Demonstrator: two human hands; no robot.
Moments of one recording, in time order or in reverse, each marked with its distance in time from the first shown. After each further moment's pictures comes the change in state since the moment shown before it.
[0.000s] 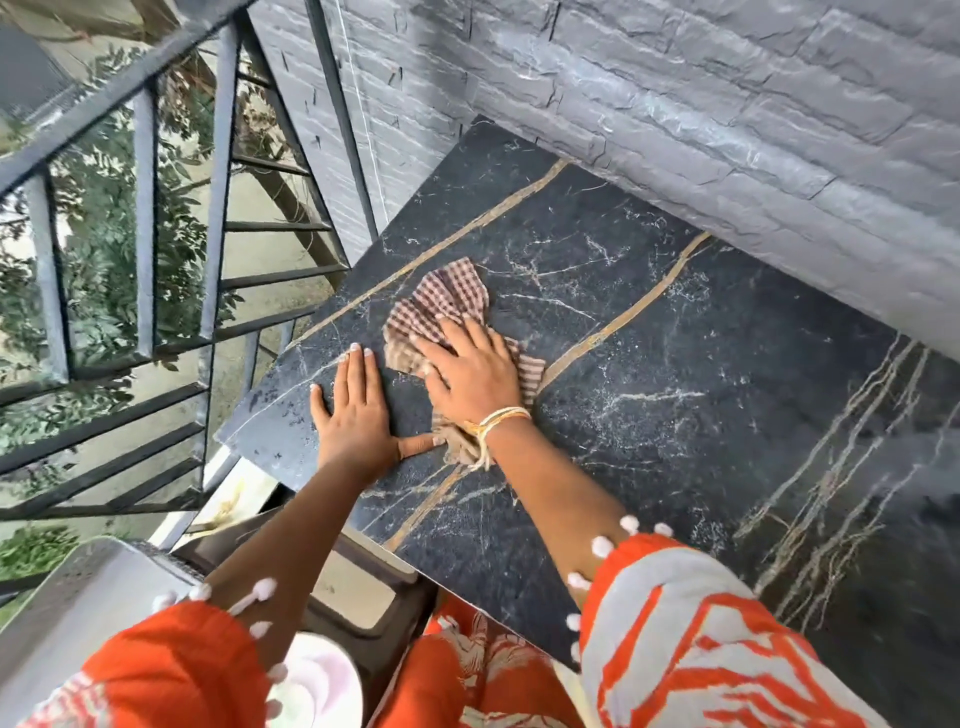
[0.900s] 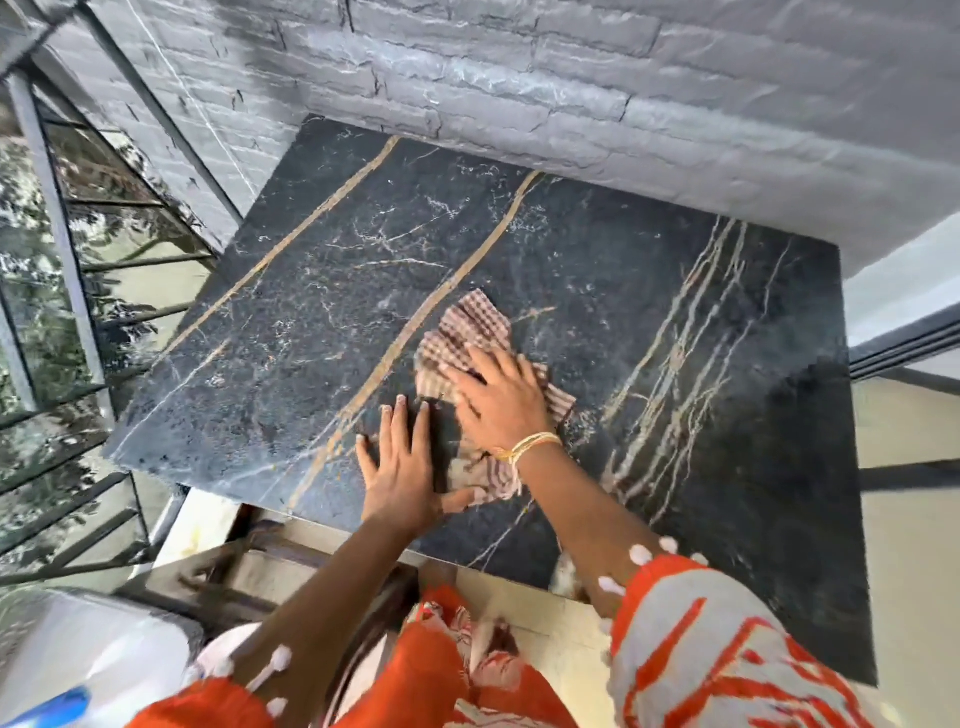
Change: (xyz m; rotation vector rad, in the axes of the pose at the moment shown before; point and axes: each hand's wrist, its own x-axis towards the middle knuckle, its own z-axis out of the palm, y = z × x) left_hand -0.125 0.140 0.064 0.004 -0.051 0.319; right_hand -0.182 0.111 -0.005 -0.030 0.033 0.251
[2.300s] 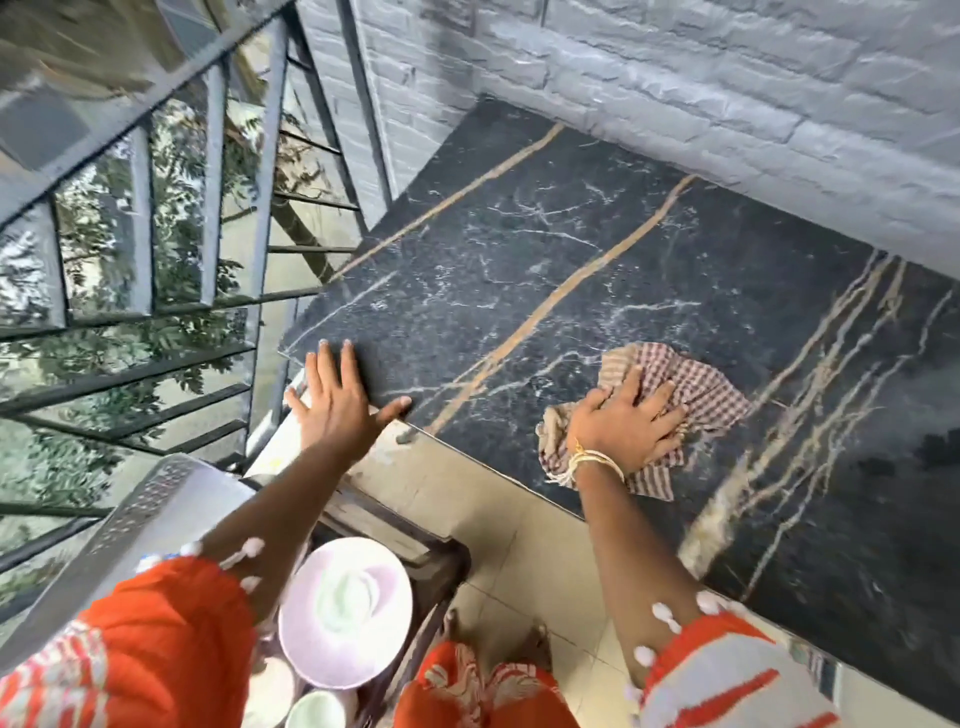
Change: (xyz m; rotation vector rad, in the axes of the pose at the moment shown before) left_hand -0.044 -0.198 -0.038 -0.117 0.230 -0.383; right_hand -0.042 -0.087 0.030 0.232 0.160 0.898
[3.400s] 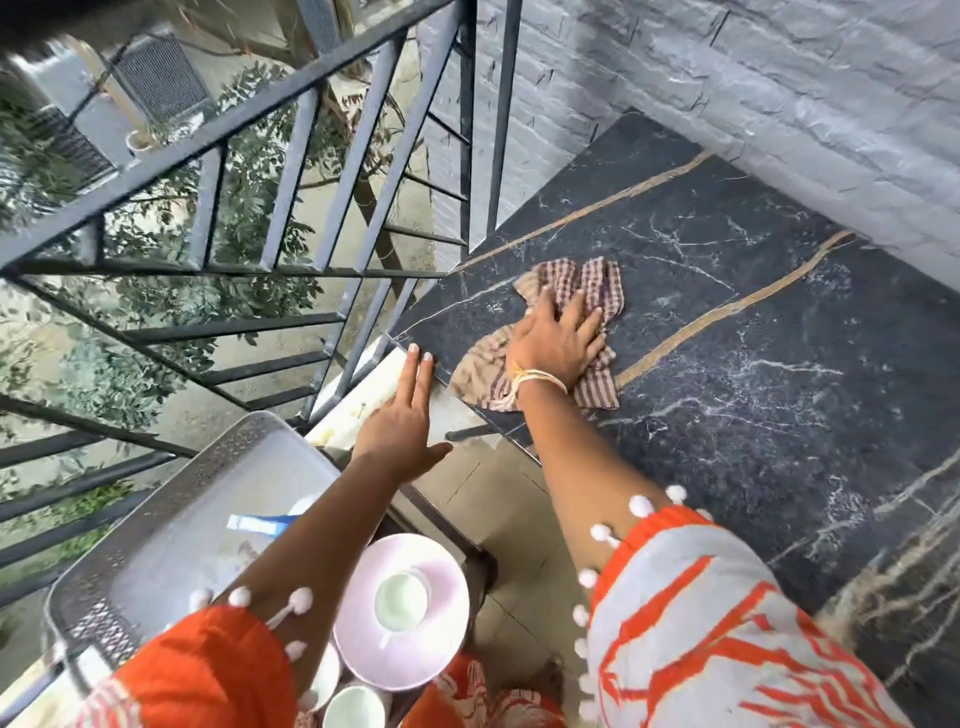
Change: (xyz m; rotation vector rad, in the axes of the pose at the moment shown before) left_hand -0.003 -0.069 0.004 0.037 -0.133 0.156; right_hand -0.061 -0.212 0.061 -0.053 -0.098 -0.569
